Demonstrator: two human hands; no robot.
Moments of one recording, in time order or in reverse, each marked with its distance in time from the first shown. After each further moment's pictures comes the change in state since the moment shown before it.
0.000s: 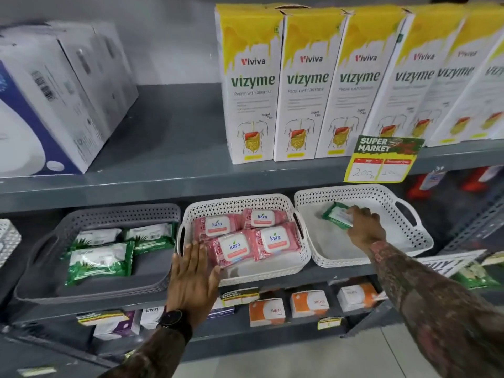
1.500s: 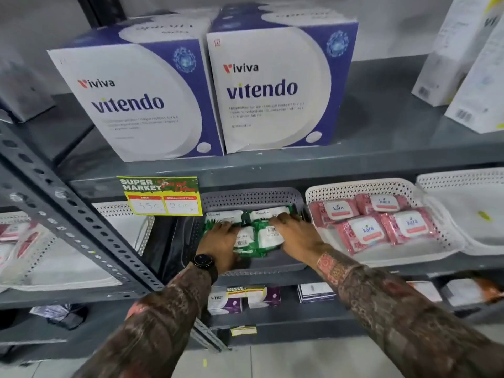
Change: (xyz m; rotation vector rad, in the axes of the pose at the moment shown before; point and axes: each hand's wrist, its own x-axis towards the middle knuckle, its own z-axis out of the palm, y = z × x) left_hand 0.029 -0.283 -0.107 0.148 -0.250 0.136; right_hand -0.209 -0.452 0.094 -0.043 -0.066 -0.776
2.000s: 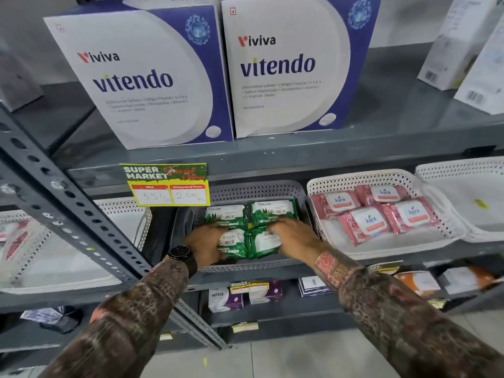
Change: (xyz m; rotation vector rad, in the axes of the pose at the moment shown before) left_hand -0.013 -0.043 -0.010 -0.073 -0.112 0.026; right_hand -0.002 -0.022 0.015 0.133 -0.169 0.079
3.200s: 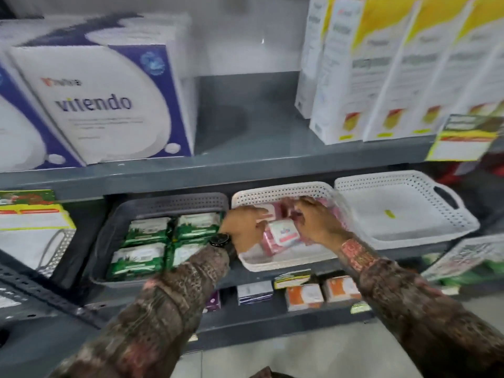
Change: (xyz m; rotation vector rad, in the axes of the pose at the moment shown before) left_hand 0.099 0.280 -0.021 -0.113 0.359 0.175; right_hand -0.089 0.226 -0.104 0.064 0.208 0.216
